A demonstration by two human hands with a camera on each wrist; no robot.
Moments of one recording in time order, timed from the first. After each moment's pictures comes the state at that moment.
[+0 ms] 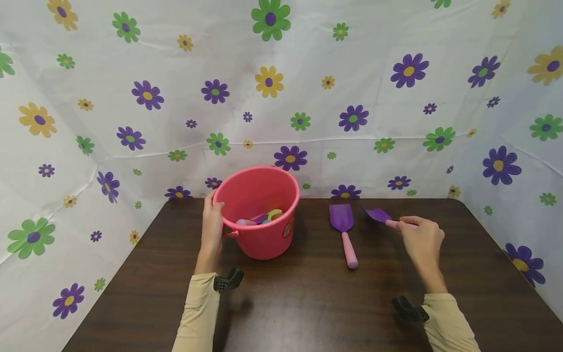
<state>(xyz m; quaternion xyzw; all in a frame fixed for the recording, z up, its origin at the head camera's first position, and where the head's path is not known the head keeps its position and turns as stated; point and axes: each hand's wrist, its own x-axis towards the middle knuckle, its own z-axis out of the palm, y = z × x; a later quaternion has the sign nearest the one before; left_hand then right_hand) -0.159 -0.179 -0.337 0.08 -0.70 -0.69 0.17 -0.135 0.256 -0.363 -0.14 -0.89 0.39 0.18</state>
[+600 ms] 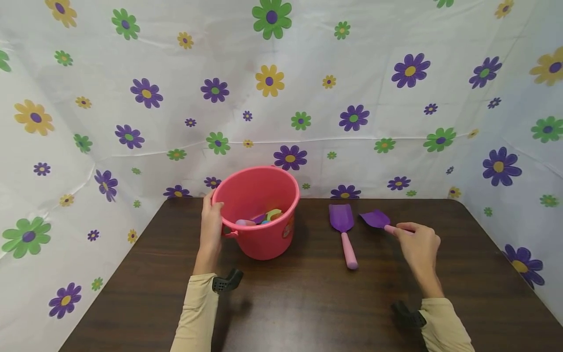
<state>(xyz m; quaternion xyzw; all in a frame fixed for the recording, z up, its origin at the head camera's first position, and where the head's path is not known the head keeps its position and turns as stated) -0.159 -0.179 -0.337 0.07 -0.70 -0.69 0.17 -0.134 0.256 -0.377 -0.15 -0.90 0.39 0.15</state>
